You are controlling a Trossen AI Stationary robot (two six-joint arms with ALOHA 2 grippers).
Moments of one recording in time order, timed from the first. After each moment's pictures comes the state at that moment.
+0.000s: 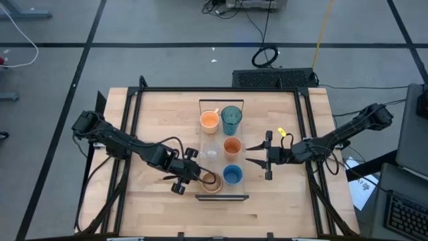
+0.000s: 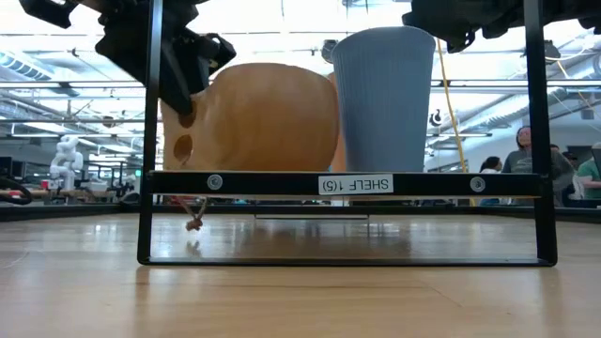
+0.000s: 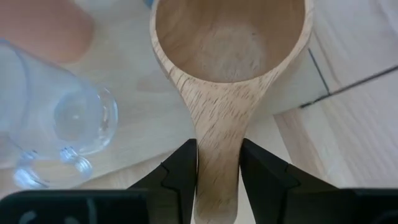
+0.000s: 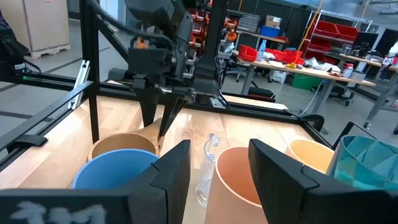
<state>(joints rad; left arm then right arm) -0.35 1.58 1.10 -0.57 -0.10 0.04 0.41 1.03 0.41 0.53 0.47 -0.12</state>
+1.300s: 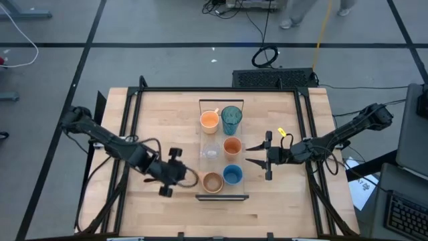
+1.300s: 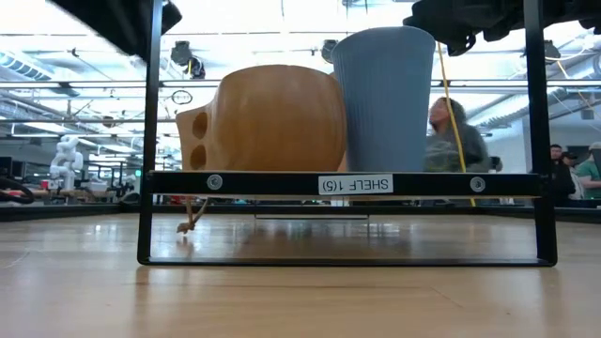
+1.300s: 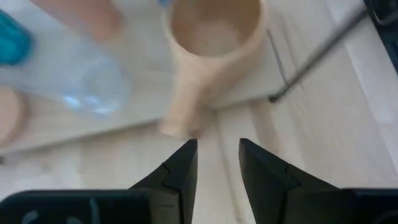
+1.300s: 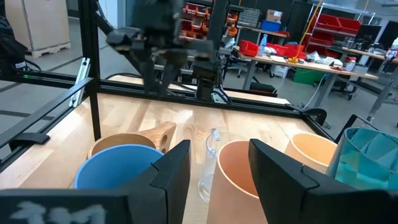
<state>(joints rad) -0.48 1.38 1.08 -0.70 -0.22 -0.19 0.41 1.03 0.41 0.51 0.47 -0.09</state>
